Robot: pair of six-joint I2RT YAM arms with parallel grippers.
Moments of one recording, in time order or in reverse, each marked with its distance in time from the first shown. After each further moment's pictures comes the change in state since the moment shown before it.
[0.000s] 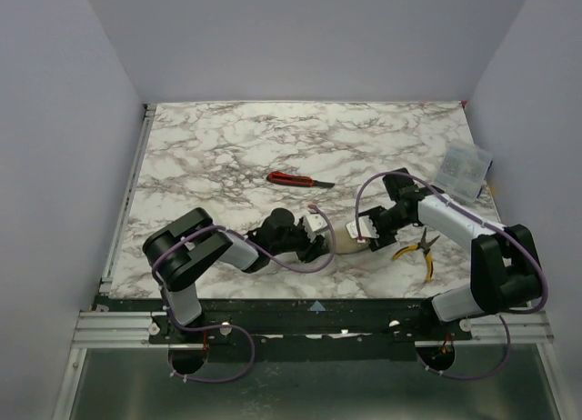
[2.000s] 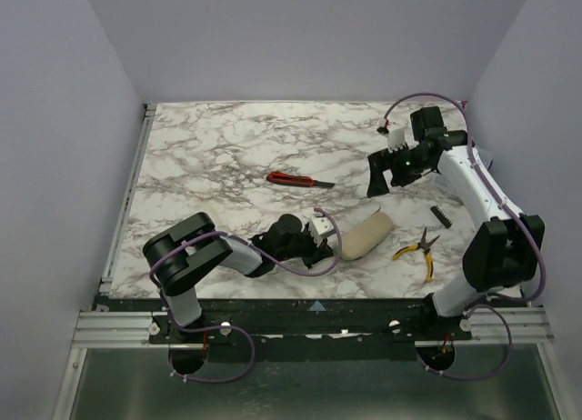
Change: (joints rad) left arm -0.082 -0.014 0.011 -0.023 -0.039 -0.113; right arm -0.160 0.096 0.557 -0.229 0.082 1.377
